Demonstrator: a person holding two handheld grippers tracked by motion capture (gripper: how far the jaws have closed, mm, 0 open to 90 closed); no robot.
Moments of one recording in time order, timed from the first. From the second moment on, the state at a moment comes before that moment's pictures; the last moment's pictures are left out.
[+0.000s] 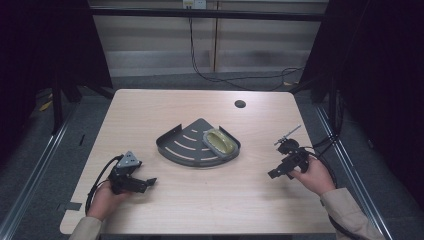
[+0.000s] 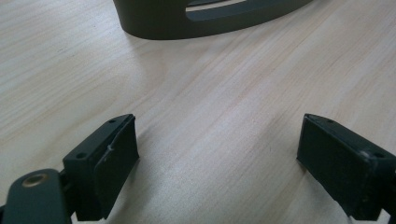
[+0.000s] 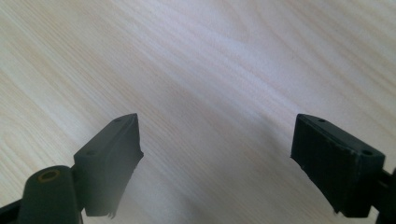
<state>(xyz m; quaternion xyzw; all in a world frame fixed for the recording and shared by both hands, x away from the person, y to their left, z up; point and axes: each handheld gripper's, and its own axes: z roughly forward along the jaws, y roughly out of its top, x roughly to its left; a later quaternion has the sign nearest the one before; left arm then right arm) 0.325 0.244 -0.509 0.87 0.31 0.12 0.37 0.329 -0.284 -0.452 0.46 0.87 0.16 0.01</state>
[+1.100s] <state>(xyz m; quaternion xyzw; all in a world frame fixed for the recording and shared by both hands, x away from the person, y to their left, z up) 0.325 0.244 -0.509 0.87 0.31 0.12 0.37 0.293 -0.301 -0.485 0.44 0.88 0.19 0.08</state>
